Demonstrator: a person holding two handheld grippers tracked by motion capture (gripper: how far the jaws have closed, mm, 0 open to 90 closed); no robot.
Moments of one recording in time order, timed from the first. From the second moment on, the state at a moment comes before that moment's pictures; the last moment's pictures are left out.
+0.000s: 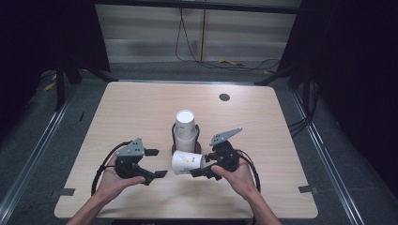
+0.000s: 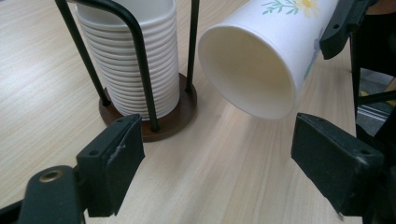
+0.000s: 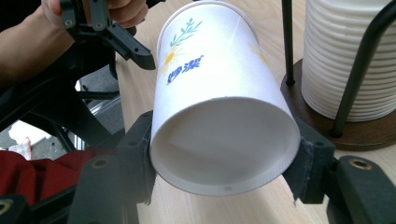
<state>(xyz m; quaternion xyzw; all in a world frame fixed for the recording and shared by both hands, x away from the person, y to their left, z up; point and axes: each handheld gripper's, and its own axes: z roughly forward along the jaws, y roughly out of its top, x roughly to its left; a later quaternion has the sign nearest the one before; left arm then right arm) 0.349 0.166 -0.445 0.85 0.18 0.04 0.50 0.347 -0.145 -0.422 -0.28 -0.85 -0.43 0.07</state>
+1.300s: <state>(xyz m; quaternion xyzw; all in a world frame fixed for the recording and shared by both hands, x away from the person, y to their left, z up) 0.346 0.160 -0.439 0.79 0.17 -0.02 0.58 0.341 -0.144 -0.418 -0.23 -0.82 -0.52 0.07</state>
